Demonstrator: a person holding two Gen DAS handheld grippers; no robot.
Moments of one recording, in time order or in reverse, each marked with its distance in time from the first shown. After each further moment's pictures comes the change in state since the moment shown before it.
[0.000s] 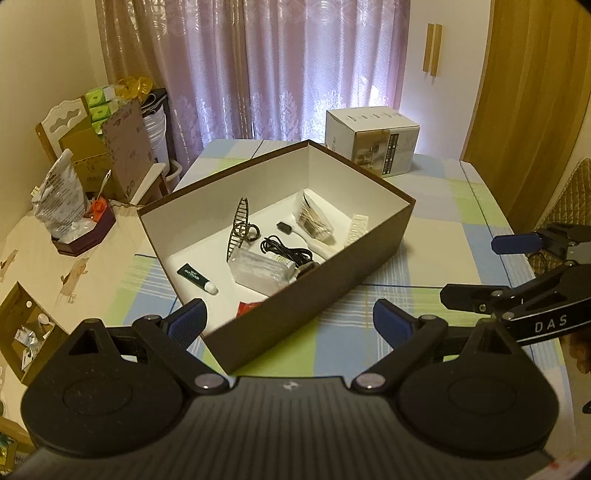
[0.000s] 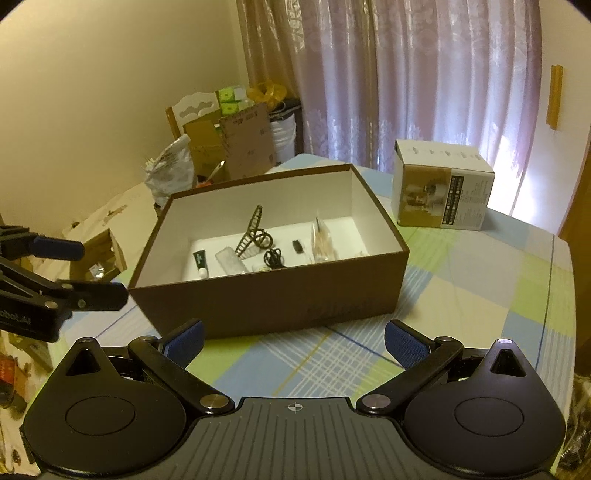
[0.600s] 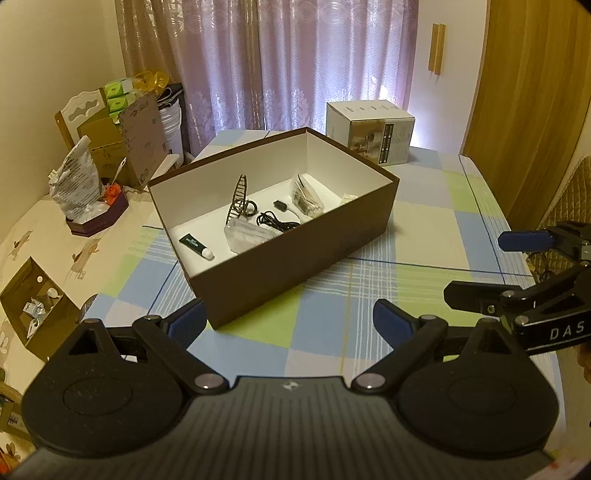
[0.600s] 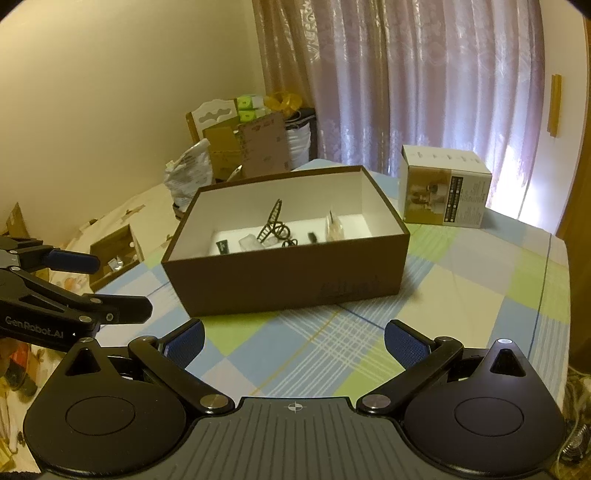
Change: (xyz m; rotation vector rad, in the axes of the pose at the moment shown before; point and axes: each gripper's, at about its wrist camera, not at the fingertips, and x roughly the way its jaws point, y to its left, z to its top) left arm -0.034 -0.034 -0.044 -0.040 0.000 0.049; right arm -0.047 0.010 -0.039 -0.033 -0.027 0.032
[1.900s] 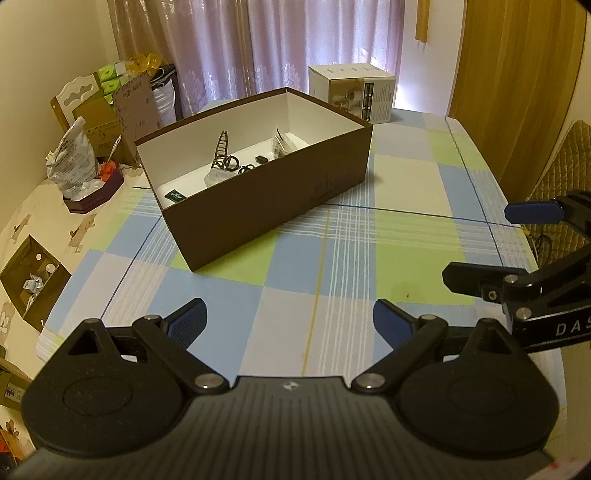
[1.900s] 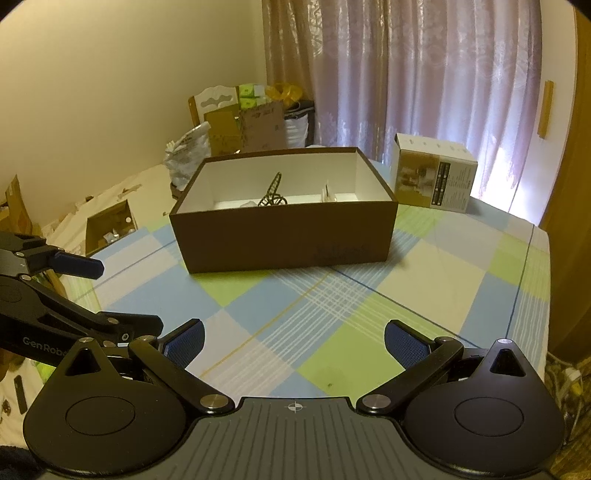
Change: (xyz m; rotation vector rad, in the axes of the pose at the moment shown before) left arm -0.006 -0.036 -0.053 0.016 0.073 0.011; right arm -0.029 0.010 -0.047 -0.053 0.025 -0.043
